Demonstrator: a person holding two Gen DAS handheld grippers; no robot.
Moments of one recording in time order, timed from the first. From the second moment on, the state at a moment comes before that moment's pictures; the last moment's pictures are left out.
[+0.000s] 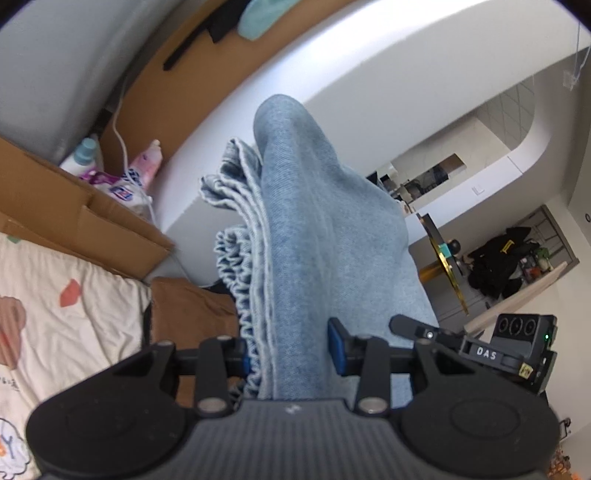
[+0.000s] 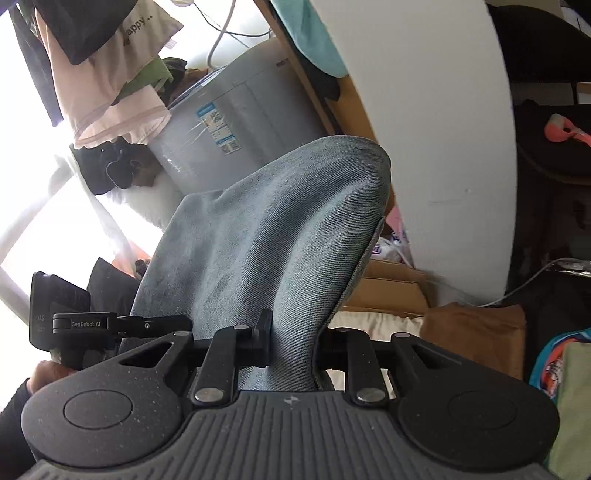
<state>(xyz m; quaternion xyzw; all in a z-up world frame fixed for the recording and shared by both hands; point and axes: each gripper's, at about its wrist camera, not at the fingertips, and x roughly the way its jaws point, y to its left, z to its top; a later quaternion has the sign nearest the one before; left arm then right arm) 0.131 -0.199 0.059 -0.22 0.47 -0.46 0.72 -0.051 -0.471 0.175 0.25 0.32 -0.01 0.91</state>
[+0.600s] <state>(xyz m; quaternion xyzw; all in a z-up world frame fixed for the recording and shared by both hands) 0.159 -0.284 -0.034 -0.24 0.47 -0.51 0.68 -0.056 -0.564 0.107 0.24 0.32 -0.06 0.92</state>
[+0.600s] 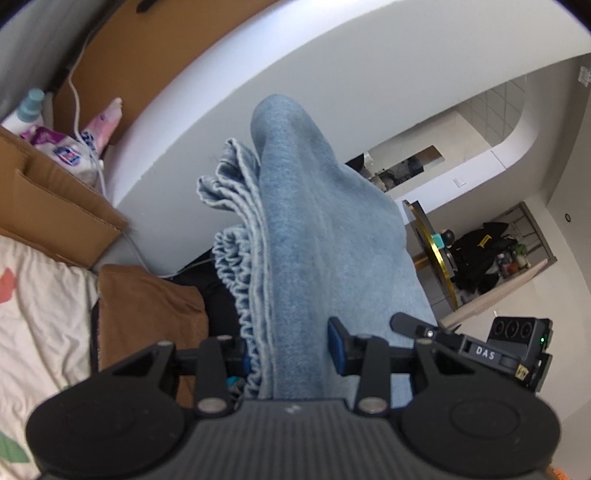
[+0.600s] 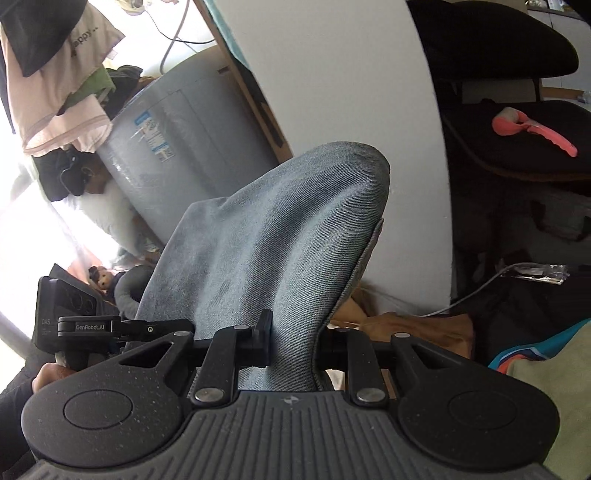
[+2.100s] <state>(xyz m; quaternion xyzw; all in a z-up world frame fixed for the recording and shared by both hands) 0.202 -0.370 -0.316 -0.23 0.57 -0.44 0.66 0.011 -0.674 -0.234 0.23 0.39 -0.16 0.88</state>
